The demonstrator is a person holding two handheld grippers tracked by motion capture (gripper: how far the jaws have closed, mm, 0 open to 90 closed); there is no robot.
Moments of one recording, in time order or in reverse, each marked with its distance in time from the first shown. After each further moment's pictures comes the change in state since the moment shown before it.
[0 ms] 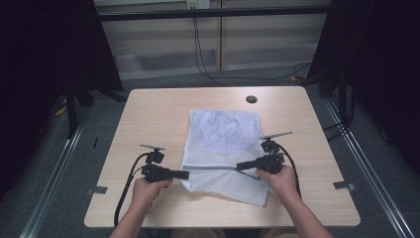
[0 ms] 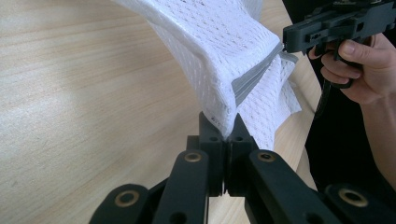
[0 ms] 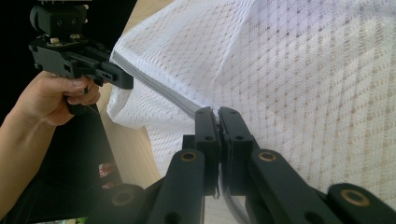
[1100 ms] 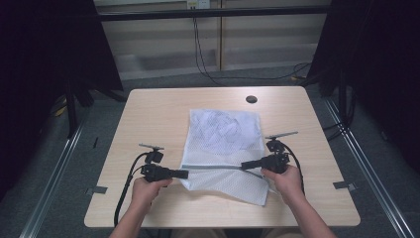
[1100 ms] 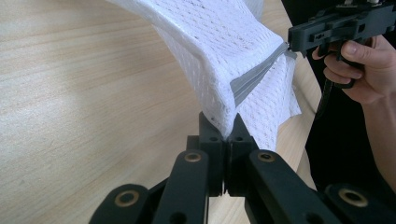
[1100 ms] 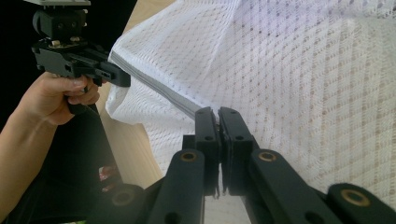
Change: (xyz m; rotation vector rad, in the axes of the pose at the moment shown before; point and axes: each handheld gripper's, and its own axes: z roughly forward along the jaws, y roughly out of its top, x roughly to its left) left arm 0.000 0.000 -0.002 -0.008 -0.002 -0.019; right arm -0.005 -0.002 -0.013 -0.012 -0.005 0.012
